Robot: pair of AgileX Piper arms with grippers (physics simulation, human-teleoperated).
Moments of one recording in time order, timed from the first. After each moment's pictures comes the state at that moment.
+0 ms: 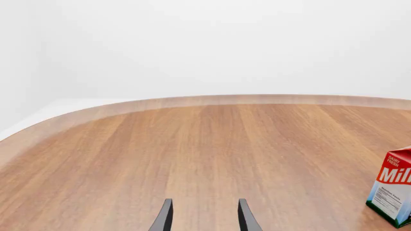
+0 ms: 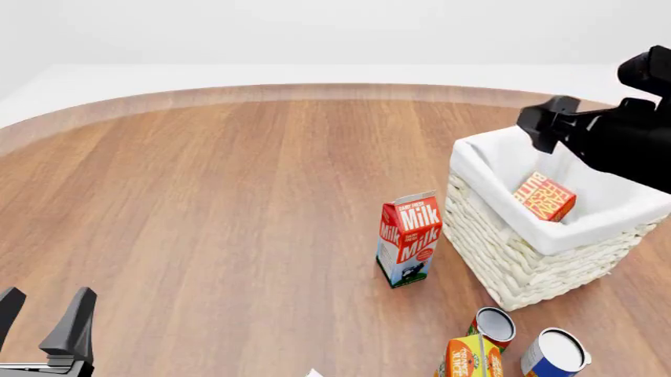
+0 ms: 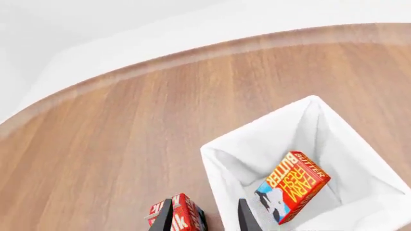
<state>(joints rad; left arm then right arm) 0.00 0.00 0.00 0.00 0.00 0.14 1.03 -0.99 0.43 0.31</state>
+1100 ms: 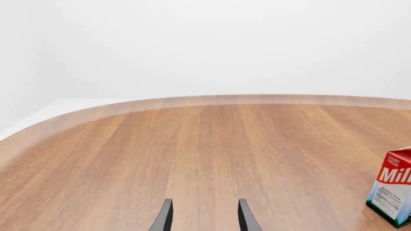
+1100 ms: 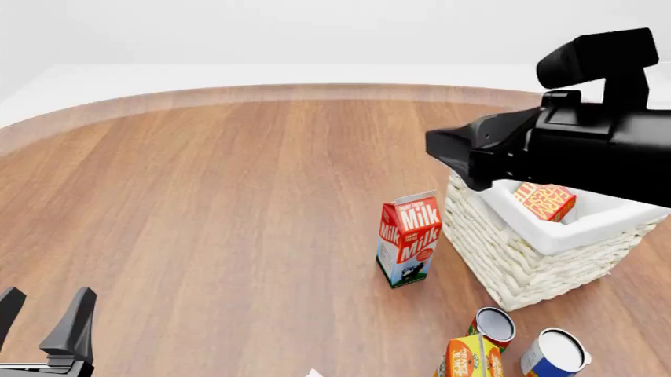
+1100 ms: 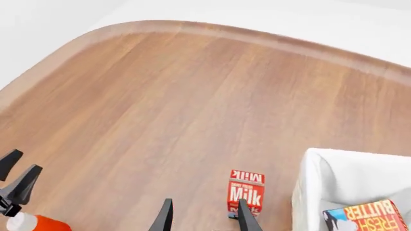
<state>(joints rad) 0.00 0.00 0.00 0.00 0.00 0.59 1.00 -1.14 0.63 0.12</state>
